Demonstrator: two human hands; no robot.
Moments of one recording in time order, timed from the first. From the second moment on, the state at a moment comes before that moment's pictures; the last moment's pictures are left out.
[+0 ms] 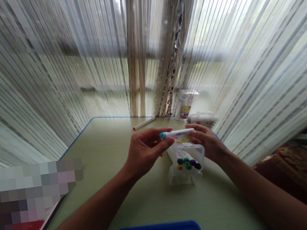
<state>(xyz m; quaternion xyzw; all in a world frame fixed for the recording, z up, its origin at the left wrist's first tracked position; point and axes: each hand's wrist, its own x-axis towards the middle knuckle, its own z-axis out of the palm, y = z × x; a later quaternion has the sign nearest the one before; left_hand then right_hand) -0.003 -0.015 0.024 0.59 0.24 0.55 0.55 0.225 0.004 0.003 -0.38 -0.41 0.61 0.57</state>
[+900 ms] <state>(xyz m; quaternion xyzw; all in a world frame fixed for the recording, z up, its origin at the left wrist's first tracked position) -0.011 0.020 0.001 0.63 0.40 0.45 0.50 0.219 -0.013 0.018 -0.33 -0.59 0.41 0.61</state>
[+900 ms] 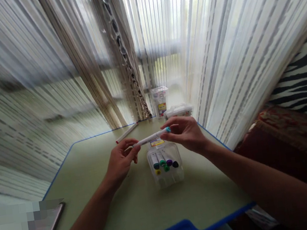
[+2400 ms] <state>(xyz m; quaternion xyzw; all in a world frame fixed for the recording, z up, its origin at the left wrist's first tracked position) -0.016 0.025 -0.006 0.64 0.39 0.47 0.47 0.227 0.002 0.002 -0.40 -0.56 0.40 0.61</state>
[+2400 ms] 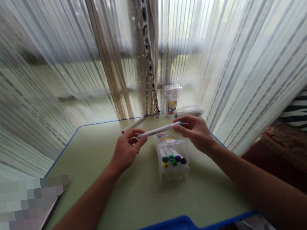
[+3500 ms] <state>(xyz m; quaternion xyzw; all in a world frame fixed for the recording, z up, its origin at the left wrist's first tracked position) -0.005 0.003 0.011 0.61 0.33 0.55 0.46 0.235 0.012 -0.003 -0.40 -0.53 0.47 0.59</state>
